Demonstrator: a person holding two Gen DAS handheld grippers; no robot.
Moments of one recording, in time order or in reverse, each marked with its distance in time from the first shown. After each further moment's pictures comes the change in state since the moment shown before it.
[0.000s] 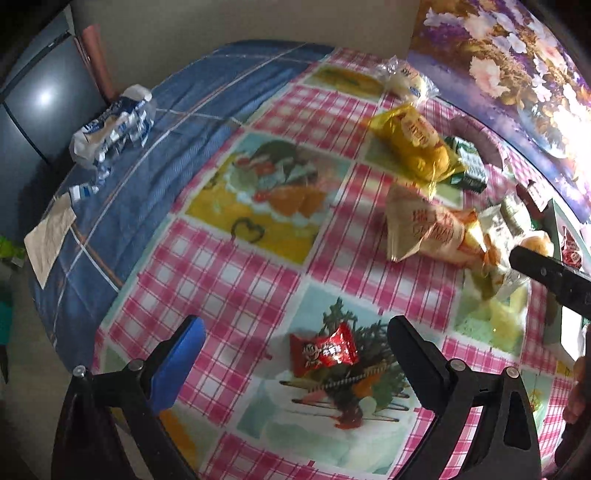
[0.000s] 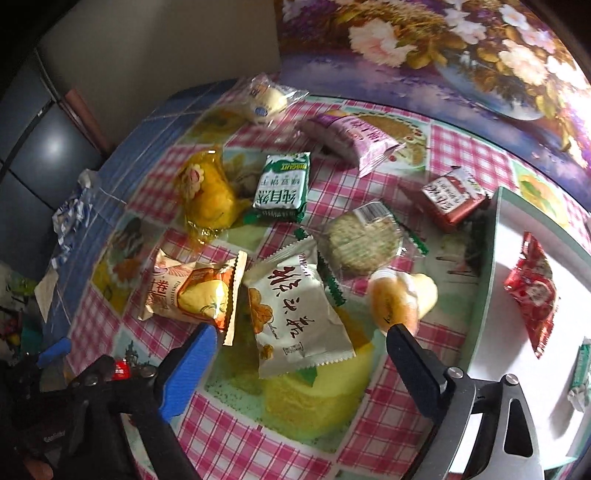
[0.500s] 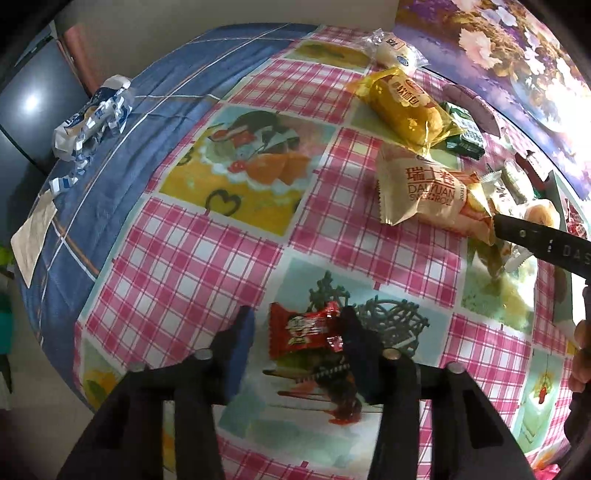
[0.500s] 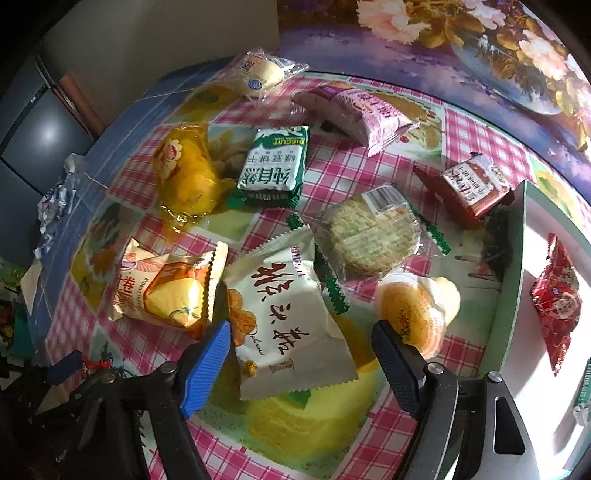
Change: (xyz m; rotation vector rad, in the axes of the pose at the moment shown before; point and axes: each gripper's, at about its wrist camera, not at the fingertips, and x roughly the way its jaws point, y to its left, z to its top) left arm 0.018 -0.012 -0.011 0.050 0.050 -0.014; right arm 0.038 -0.002 0.008 -0.014 0.057 -0.020
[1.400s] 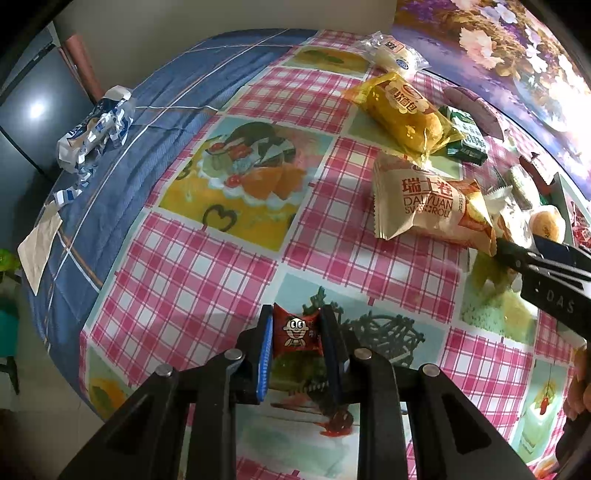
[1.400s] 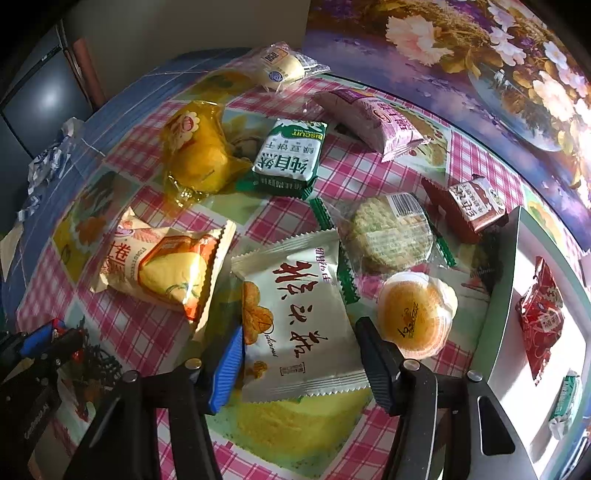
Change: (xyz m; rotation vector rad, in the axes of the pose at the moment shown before) left arm 0.001 -0.008 0.008 0.004 -0.012 0.036; right arm 0.005 0.035 -0.016 -0.123 -0.014 -0.105
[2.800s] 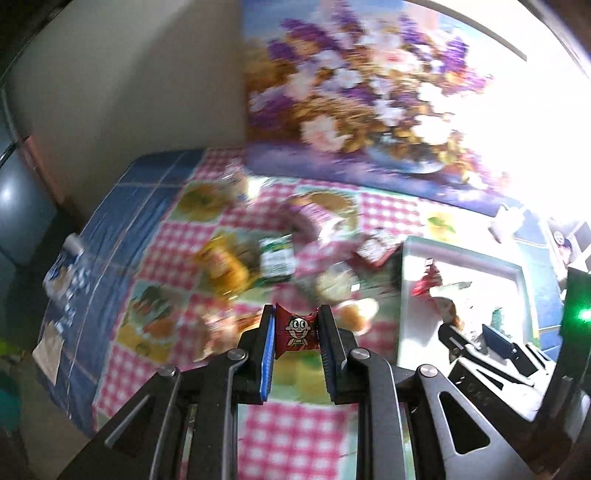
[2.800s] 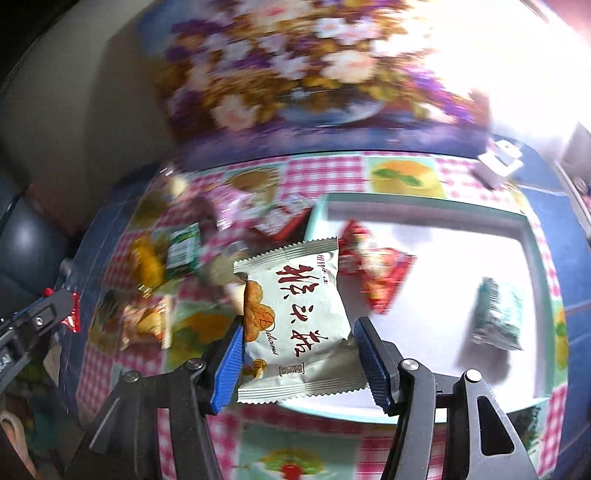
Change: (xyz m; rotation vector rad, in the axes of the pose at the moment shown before) left arm -0.157 -0.165 0.056 0.212 -0.240 -0.132; right arm -0.126 -0.154 -0.061 0.467 -0.177 0.005
